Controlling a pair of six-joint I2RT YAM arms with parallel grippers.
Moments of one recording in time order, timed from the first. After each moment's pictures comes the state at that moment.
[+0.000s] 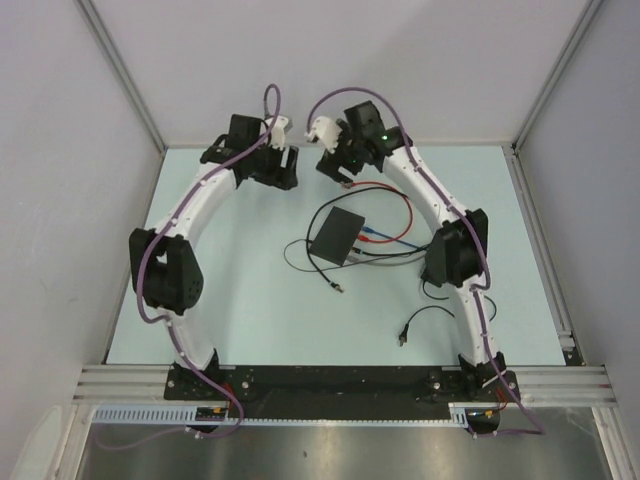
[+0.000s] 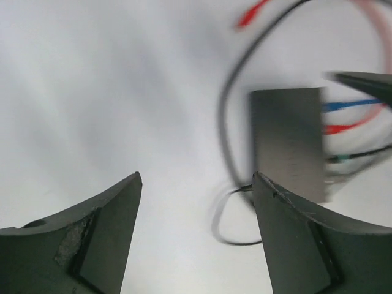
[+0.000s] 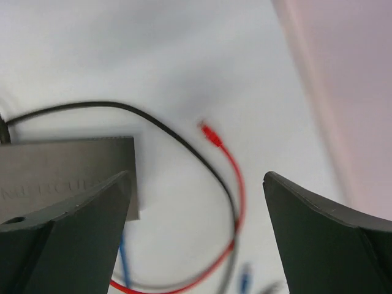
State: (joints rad) left arm -0.29 1.83 1.69 -0.59 0.28 0.05; right arm 0.49 2.30 2.36 -0.81 -0.22 -0.61
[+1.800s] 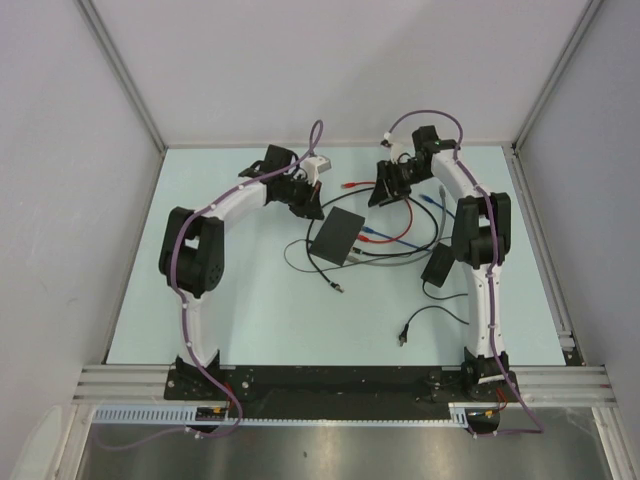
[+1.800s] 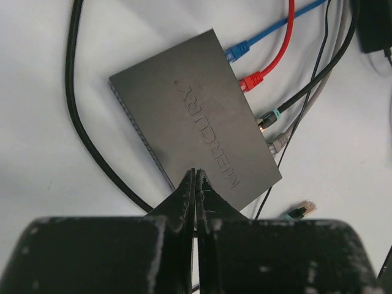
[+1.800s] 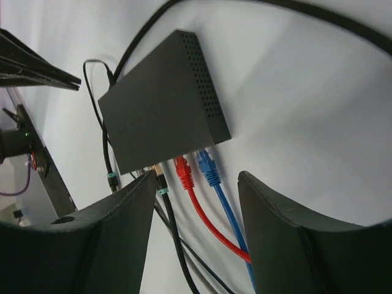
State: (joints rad) left arm -0.36 2.03 1.58 -0.46 0.67 0.21; right arm 0.16 2.39 2.13 -0.92 -0.85 -0.17
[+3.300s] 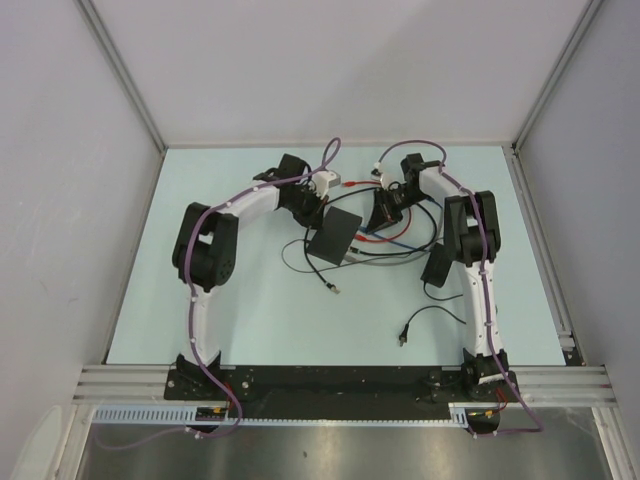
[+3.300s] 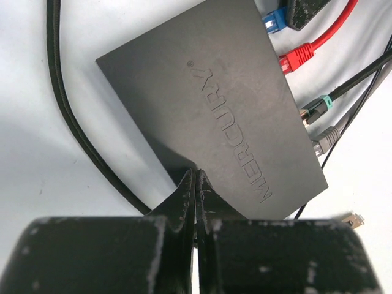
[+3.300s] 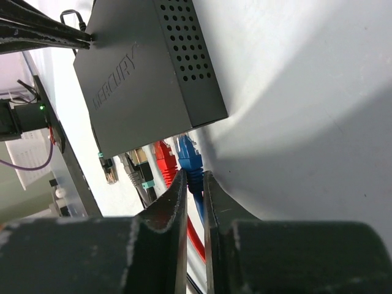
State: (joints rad) left arm -0.41 2.13 1.61 -0.52 0.53 0.30; right arm 0.20 2.47 1.97 -0.92 -0.94 -0.22
